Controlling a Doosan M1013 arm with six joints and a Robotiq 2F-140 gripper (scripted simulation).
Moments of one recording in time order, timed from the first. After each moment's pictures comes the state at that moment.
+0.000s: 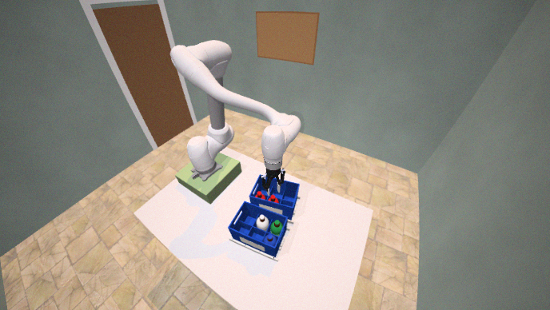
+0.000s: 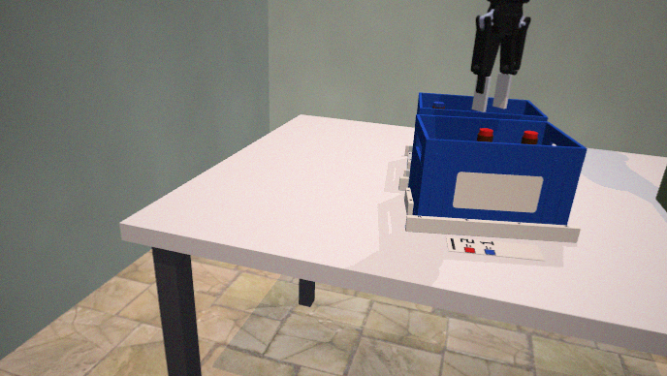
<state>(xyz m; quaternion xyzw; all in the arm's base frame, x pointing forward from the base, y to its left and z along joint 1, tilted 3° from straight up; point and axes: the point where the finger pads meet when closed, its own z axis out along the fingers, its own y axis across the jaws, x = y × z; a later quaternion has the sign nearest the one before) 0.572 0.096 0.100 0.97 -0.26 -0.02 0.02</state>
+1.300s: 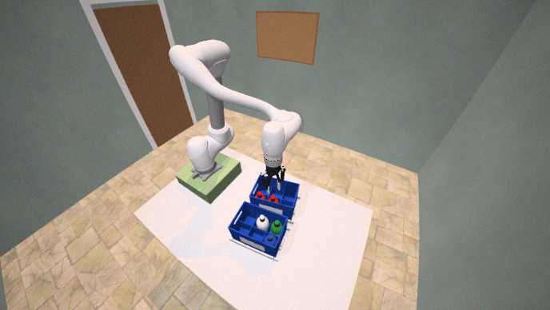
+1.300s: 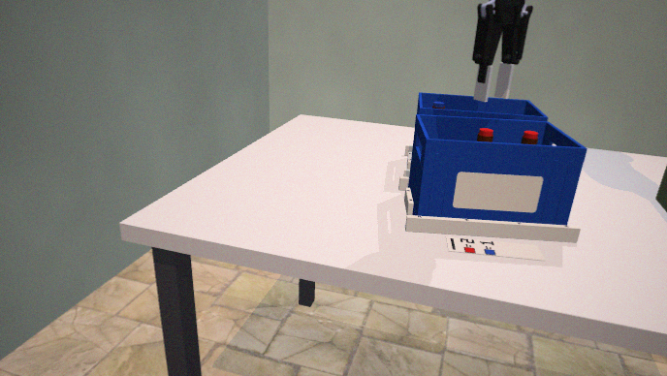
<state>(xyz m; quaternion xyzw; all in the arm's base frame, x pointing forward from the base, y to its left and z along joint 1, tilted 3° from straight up) 0.573 0.096 0.119 0.97 -0.26 -0.02 0.02</state>
